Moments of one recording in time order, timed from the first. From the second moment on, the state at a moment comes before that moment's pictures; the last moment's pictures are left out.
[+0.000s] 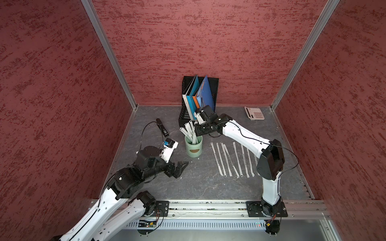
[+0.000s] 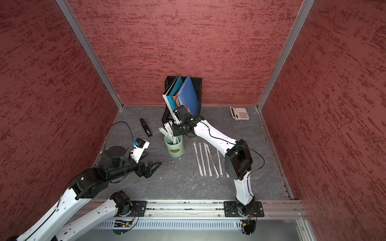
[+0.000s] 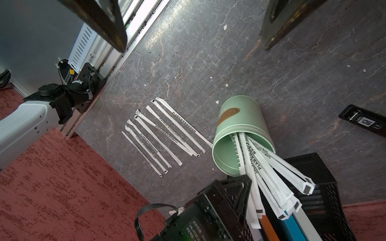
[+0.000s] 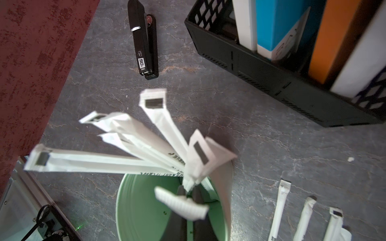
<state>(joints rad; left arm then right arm) -0.67 0.62 0.86 -0.81 0.15 -0.21 0.72 1.95 1.84 -0.78 -0.13 0.37</state>
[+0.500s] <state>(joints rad) -0.67 0.62 0.86 -0.81 0.15 -0.21 0.72 1.84 1.94 -0.92 -0.05 0.31</state>
